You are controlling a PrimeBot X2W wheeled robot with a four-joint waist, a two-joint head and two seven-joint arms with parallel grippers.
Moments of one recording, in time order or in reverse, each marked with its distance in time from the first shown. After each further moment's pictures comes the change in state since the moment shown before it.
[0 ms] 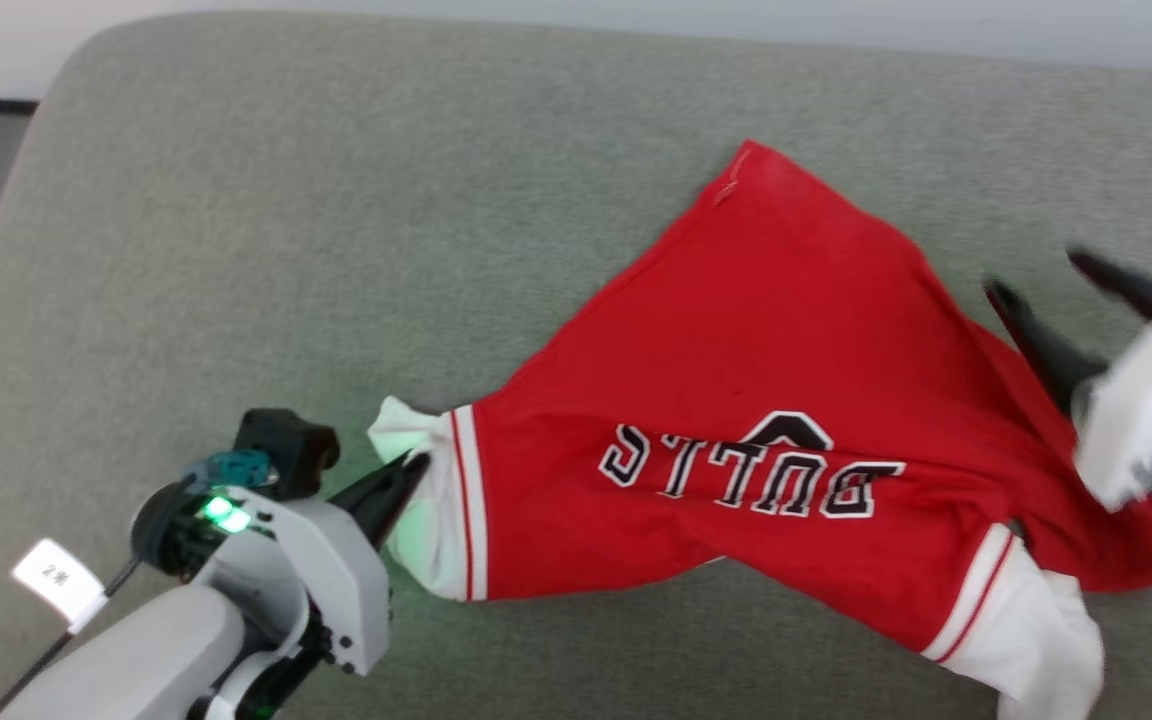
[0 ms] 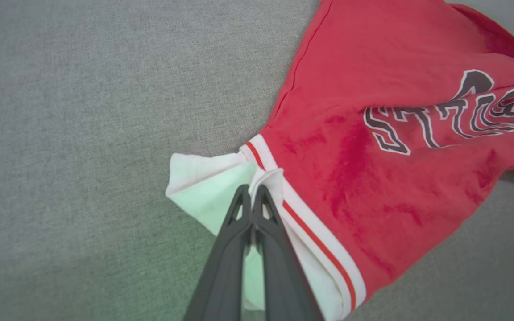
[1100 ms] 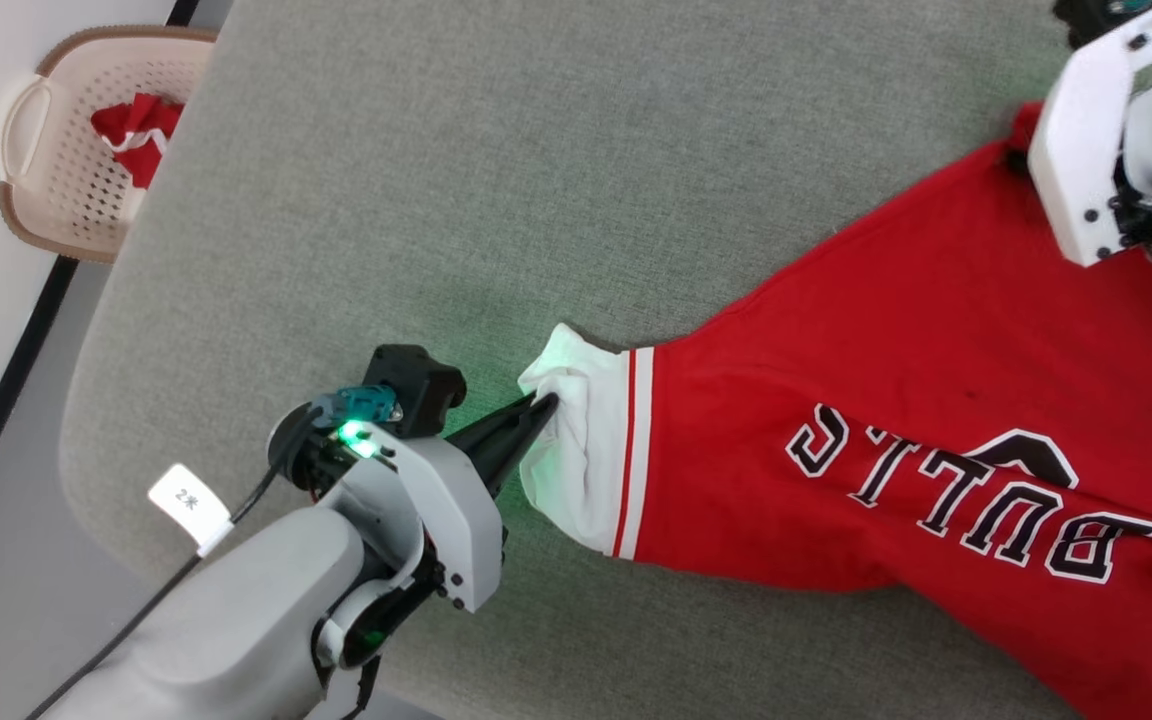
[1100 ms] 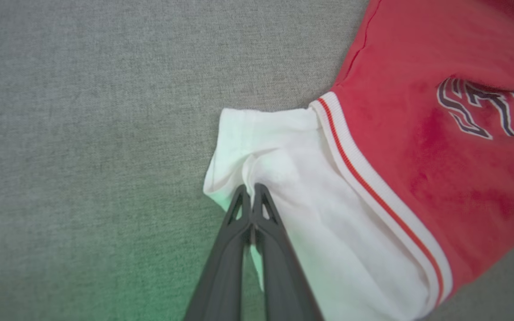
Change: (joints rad) left arm -0.167 -0.230 -0.060 0.194 0.049 -0.145 -0.049; right arm -0.904 -0.053 0.913 1.003 0.334 -0.001 -0.018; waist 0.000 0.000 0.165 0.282
